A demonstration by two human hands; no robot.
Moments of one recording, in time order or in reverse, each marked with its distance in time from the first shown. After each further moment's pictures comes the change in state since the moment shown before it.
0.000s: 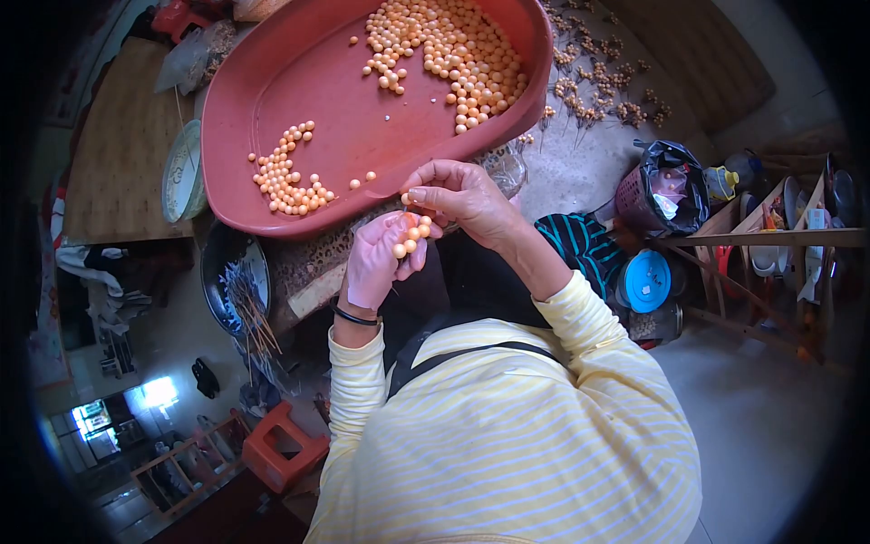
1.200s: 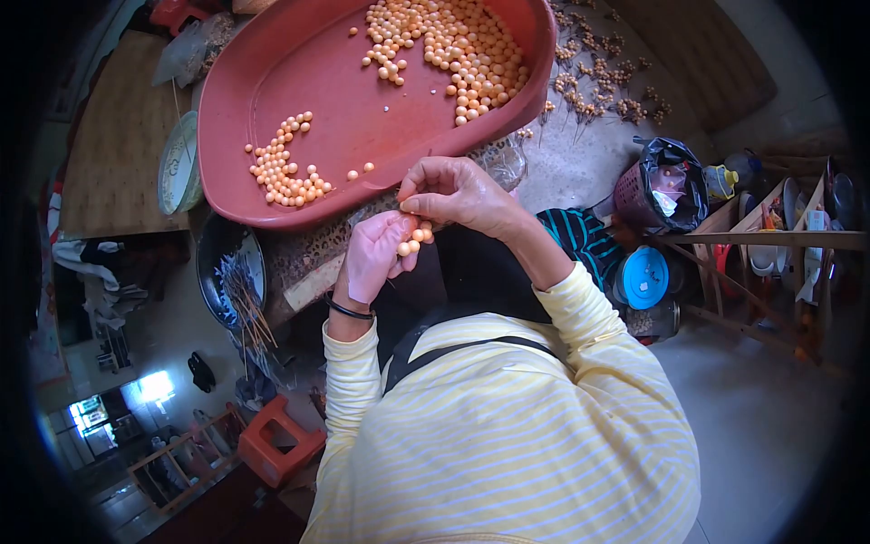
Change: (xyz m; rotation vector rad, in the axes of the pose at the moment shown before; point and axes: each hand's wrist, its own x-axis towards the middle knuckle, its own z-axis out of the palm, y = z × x) left_hand -0.002 -0.003 -0.006 0.132 0.009 -0.077; right_hand -0.006 -0.011 0.003 -0.206 -0.109 0.005
